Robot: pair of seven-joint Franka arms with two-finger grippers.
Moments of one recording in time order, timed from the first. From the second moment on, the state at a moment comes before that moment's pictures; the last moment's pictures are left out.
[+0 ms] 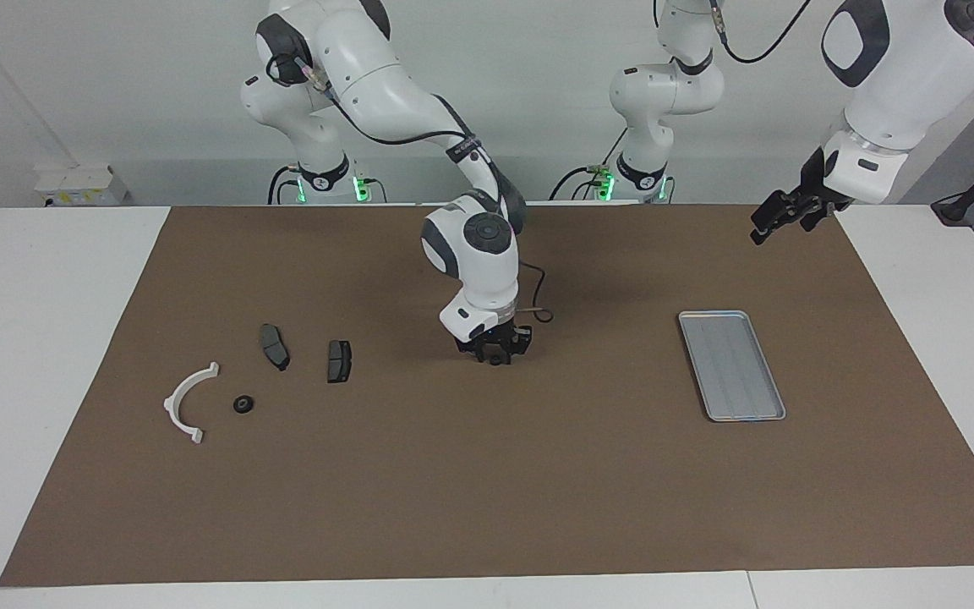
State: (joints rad) left arm -0.02 -0.02 0.00 -1.64 -0.04 1.53 -0.24; right arm 0.56 0.56 0.05 -1.68 -0.02 2.31 0.73
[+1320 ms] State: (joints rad) left arm -0.02 -0.02 0.00 -1.64 -0.04 1.53 -0.24; right arm 0.06 0.46 0.04 -1.58 -0.02 2.08 0.00
